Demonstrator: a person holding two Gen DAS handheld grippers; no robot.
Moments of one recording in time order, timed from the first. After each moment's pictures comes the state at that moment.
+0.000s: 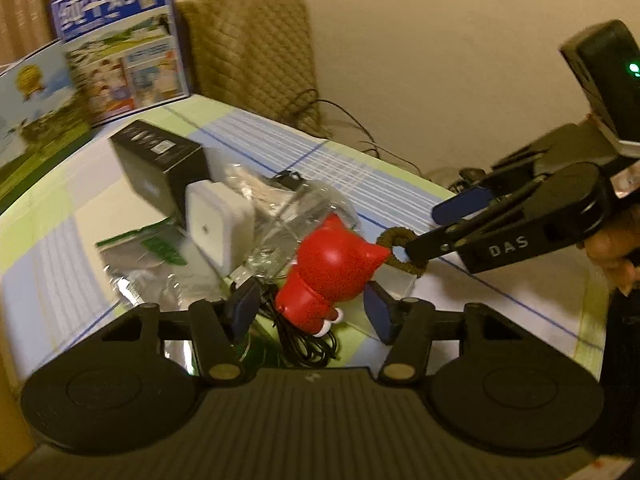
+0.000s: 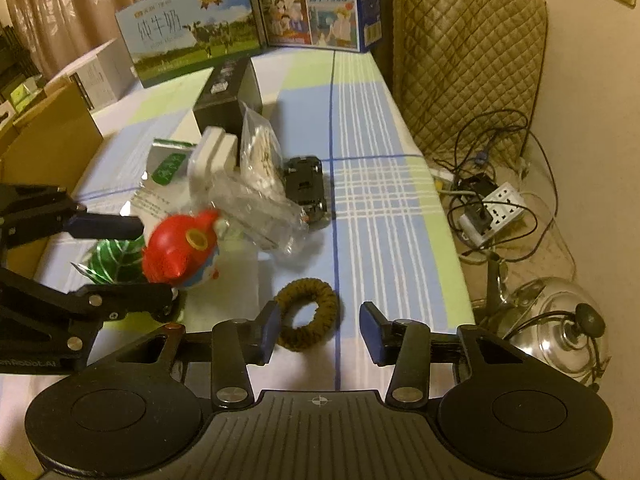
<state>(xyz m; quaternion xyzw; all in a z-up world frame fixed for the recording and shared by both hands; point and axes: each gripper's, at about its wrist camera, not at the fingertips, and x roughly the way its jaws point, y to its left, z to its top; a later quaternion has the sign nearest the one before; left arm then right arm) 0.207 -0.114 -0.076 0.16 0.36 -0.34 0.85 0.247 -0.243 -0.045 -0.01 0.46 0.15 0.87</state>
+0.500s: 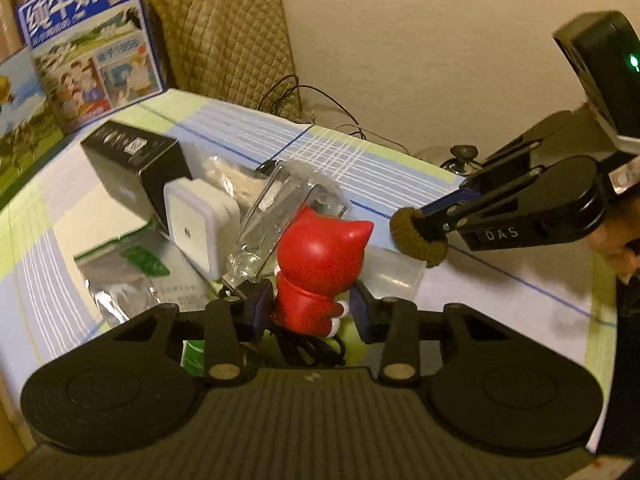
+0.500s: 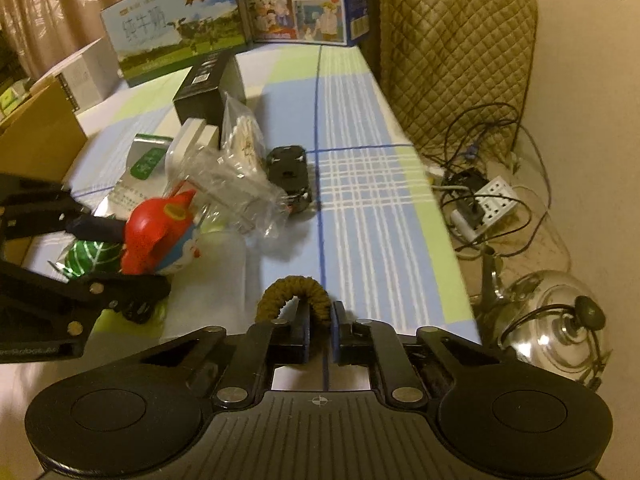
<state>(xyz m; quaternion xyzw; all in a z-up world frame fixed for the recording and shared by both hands) 0.219 -0.120 -0.089 0.18 0.37 -0.36 0.84 0.247 -0.246 -0.056 -0.01 0.45 0.13 0.88</state>
